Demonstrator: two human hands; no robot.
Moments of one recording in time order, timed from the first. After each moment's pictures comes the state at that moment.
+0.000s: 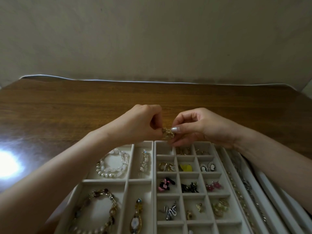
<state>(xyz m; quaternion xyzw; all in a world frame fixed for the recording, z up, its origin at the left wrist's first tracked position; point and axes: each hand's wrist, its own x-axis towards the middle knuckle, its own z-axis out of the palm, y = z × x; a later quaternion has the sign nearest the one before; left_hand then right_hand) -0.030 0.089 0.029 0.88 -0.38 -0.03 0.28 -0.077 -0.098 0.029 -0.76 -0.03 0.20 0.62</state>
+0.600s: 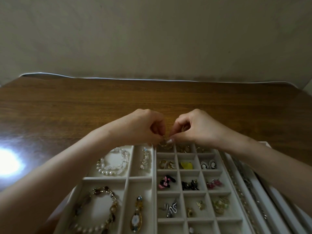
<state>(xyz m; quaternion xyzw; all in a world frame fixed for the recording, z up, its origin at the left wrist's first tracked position) -0.030 0.090 0.025 0.89 -0.37 -0.13 0.24 -0.081 -0.079 0.022 -0.94 -0.05 0.06 0.34</state>
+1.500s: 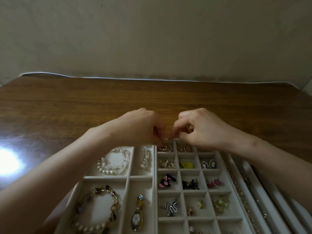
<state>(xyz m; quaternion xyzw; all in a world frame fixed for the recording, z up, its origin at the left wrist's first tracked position) -0.032 0.091 0.031 0.89 -0.43 -0.09 0.09 -0.089 -0.081 0.029 -0.97 -0.14 0.00 0.18</state>
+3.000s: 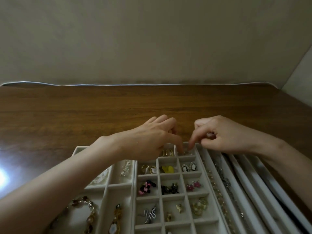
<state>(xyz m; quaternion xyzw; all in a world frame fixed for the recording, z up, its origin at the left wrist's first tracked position) -0.041 0.044 0.017 0.81 -0.59 -0.02 0.02 -0.114 -0.158 0.030 -0.97 -0.13 0.07 0.21</state>
